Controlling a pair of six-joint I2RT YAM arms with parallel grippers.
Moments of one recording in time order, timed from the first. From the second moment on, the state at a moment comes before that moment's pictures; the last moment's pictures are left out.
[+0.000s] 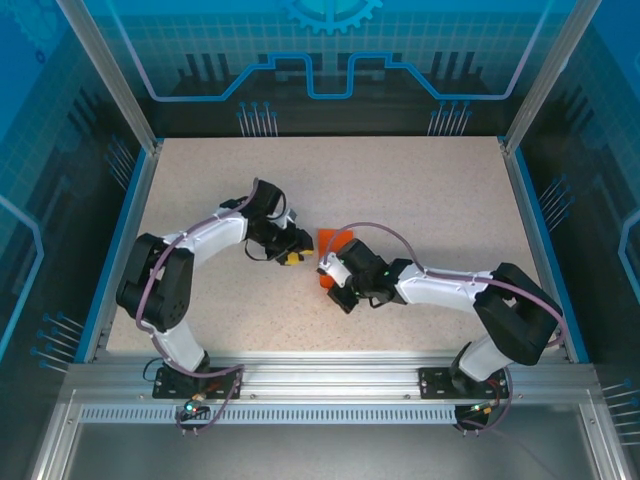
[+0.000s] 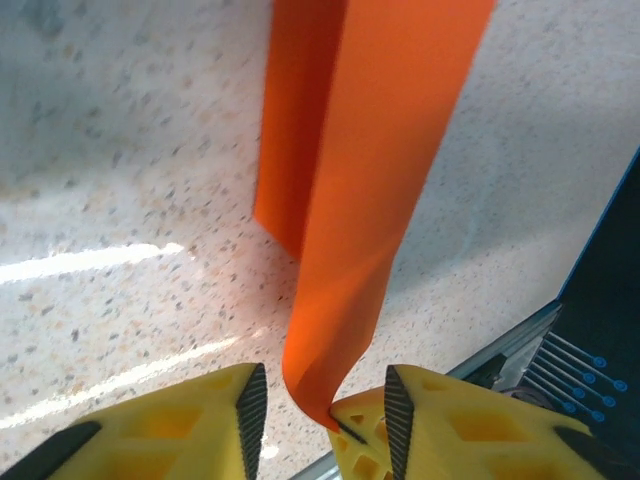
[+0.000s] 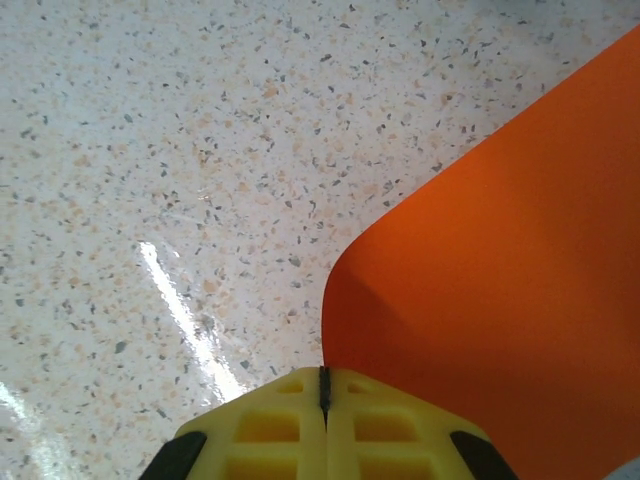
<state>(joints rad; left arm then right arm) -0.36 1.73 1.15 -0.62 0.64 -0.71 0.84 1.54 0.78 -0.22 -0.19 -0.01</state>
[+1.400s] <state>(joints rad) -0.46 2.26 1.63 -0.76 0.66 -0.50 0.67 1.63 0.78 -0.21 -0.25 0.19</state>
